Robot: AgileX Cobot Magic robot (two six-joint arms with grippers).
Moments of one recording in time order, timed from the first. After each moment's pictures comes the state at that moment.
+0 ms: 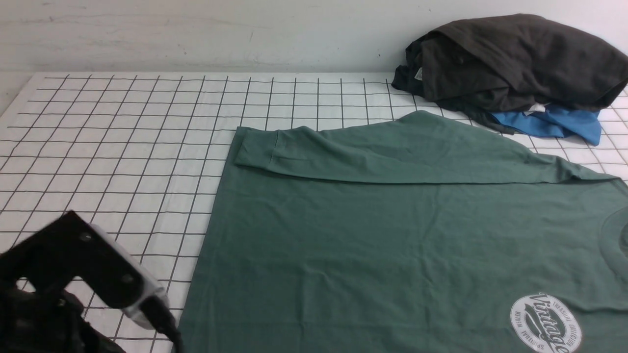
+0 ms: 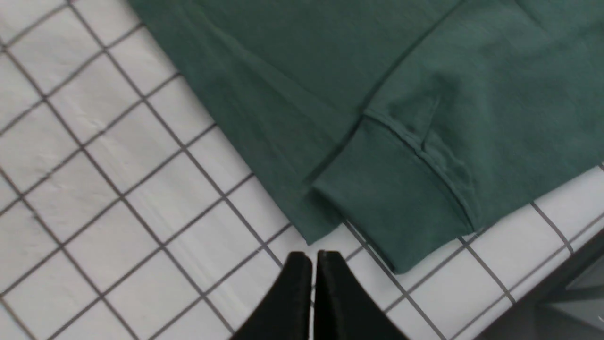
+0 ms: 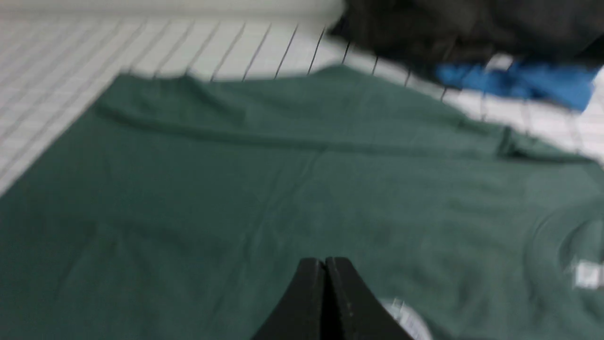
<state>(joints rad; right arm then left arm) 0.07 0.61 -0.69 0.32 0.99 -0.27 -0.37 0.93 -0.71 -0.22 1.07 0.39</state>
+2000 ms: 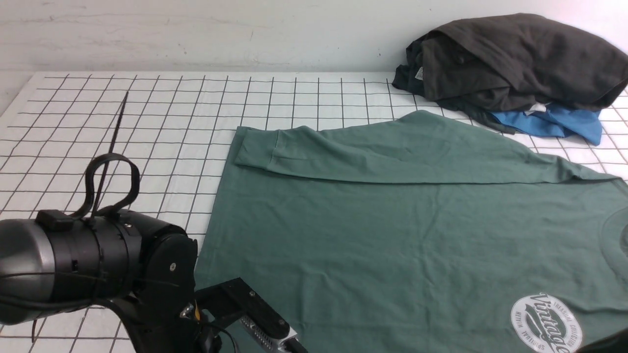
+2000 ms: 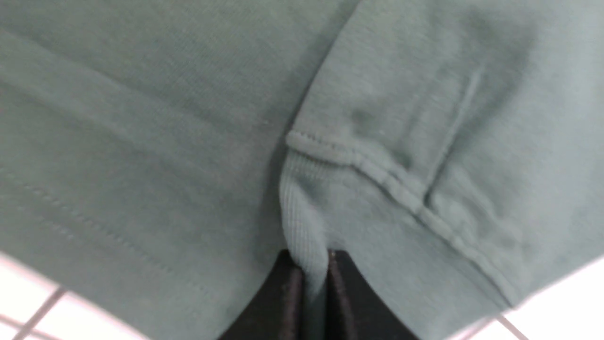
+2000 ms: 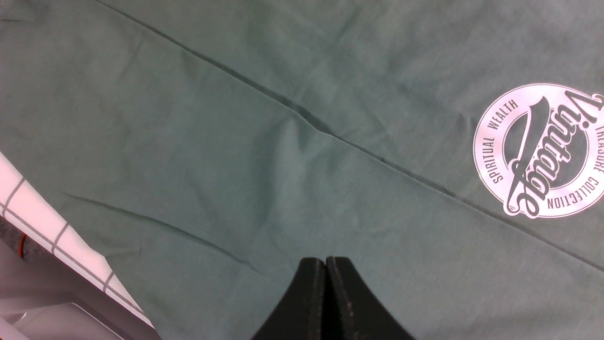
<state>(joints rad) 0.30 0.84 -0.70 0.30 1.17 -0.34 -0.58 1.57 -0.76 -0.22 0.92 0.34</state>
